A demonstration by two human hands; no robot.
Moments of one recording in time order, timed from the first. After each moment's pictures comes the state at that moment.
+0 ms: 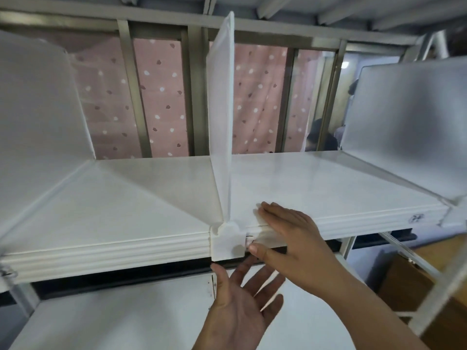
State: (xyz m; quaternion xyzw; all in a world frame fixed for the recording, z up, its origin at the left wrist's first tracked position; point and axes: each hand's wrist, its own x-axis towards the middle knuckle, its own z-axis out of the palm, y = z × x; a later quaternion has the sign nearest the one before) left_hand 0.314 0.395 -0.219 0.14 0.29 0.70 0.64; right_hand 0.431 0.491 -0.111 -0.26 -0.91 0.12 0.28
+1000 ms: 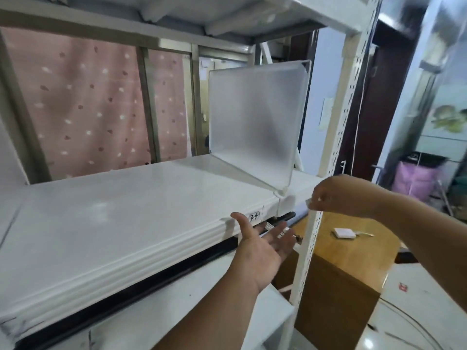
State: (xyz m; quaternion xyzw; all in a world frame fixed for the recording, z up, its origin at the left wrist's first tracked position) left_hand 0.572 0.623 -0.139 0.12 0.27 0.58 0.76; right_hand 0.772 0.690 -0.025 -0.57 -0.82 -0.04 0.03
